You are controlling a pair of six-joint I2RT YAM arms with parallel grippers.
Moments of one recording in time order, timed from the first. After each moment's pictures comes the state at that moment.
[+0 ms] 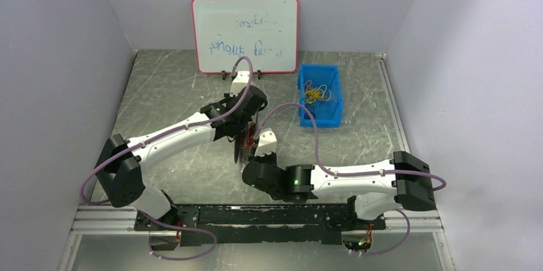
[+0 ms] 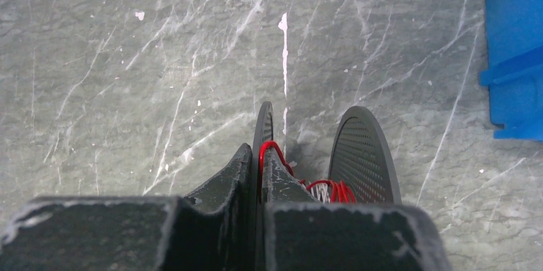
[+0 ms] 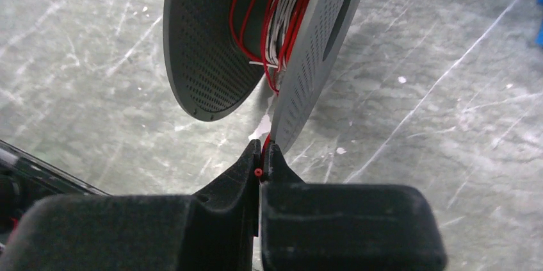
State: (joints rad) left arm -0.89 1.52 1.22 -0.50 -0.75 -0.58; right arm 1.45 1.38 0.87 -0.20 0.84 0.69
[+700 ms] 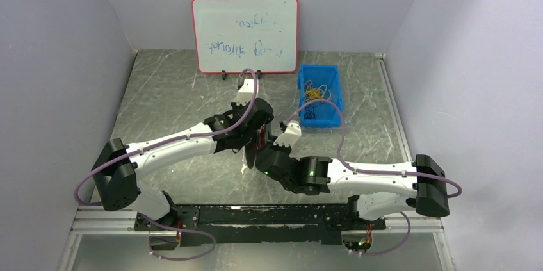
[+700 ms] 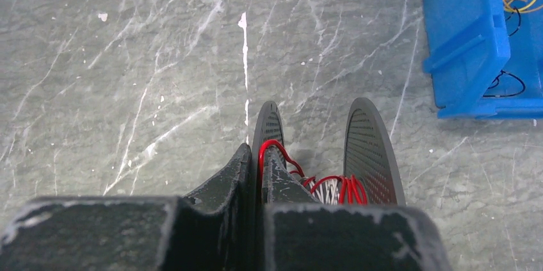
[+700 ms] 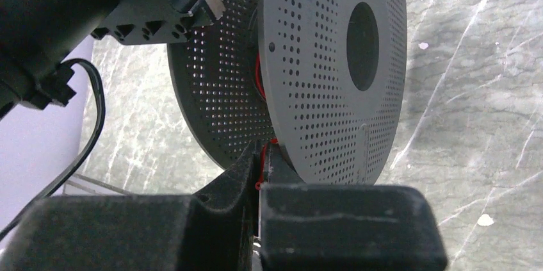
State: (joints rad) left arm -0.99 1.48 1.15 -0.41 -0.80 -0.62; right arm 1.37 1.24 0.88 -0.31 0.78 1.13
